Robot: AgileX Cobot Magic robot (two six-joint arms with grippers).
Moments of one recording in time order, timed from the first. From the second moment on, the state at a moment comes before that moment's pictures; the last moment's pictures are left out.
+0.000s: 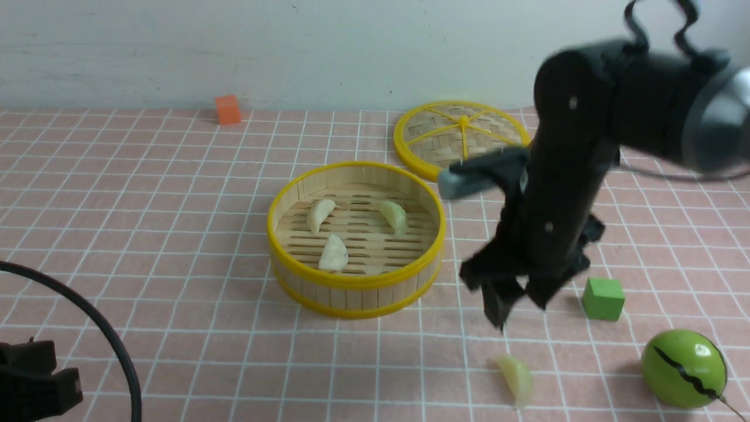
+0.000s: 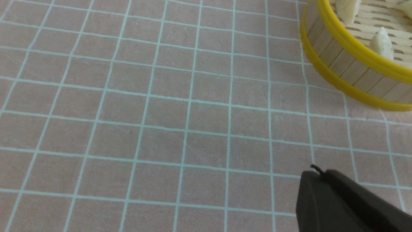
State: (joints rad) right arm 0.47 1.88 -1.51 0.12 1.17 0.04; left arm -0.50 0.64 -0.48 0.52 0.64 -0.87
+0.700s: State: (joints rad) right arm 0.49 1.89 -1.41 0.08 0.99 -0.07; left arm -0.50 0.64 -0.48 0.54 0.63 -0.87
